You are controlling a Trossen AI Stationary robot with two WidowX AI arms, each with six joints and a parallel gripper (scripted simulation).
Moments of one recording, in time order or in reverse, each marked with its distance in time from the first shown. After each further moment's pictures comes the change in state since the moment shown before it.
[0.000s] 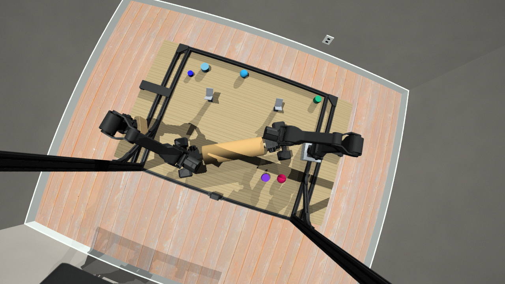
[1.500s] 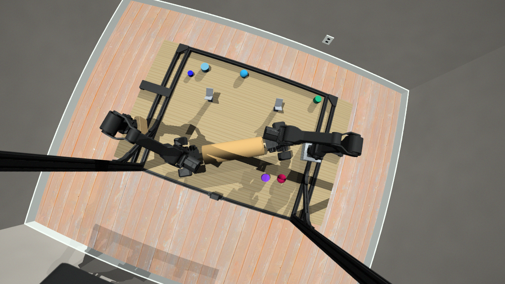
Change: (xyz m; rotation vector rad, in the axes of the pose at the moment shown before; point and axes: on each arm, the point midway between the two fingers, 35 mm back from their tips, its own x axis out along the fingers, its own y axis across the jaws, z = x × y) left arm 0.003 0.004 -0.003 0.000 0.012 0.021; right arm 0.001 0.001 -0.003 0.001 0.019 0.010
